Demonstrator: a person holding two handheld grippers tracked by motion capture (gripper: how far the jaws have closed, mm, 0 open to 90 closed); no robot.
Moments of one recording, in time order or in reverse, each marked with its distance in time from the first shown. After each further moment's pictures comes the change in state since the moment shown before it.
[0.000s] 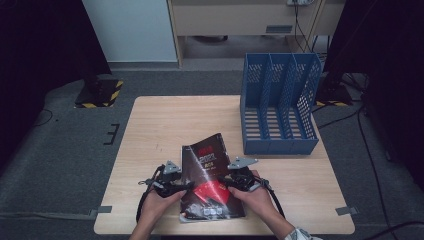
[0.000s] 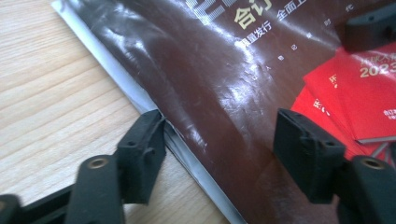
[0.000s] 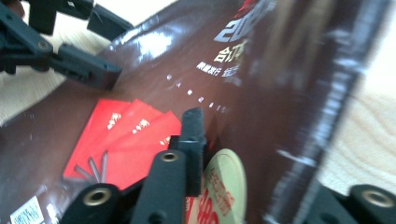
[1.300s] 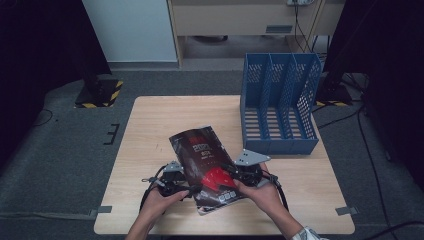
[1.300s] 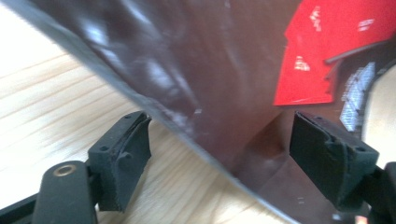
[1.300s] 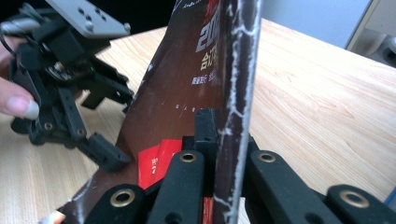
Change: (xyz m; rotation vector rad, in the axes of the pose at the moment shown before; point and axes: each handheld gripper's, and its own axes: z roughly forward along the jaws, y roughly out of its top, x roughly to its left) left arm -0.002 0.003 0.009 -0.021 -0.232 -0.034; right arm 0.012 0.037 -0.051 -0.218 -0.031 -0.175
